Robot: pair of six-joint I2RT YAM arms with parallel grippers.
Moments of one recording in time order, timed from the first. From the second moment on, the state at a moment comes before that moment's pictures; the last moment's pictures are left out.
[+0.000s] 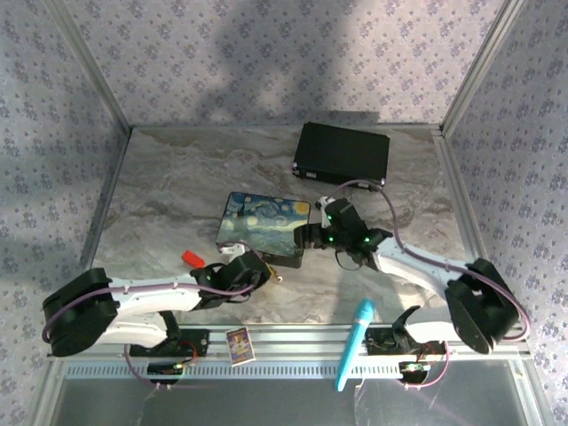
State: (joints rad) left arm -1.09 1.23 0.43 -0.02 -0.25 -1.43; right arm 0.68 1.34 0.70 -0.10 -0.10 0.50
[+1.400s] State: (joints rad) left arm -1.05 1.42 0.34 0.44 -0.33 -1.13; right arm 0.69 1.51 0.79 -0.04 -0.08 0.53
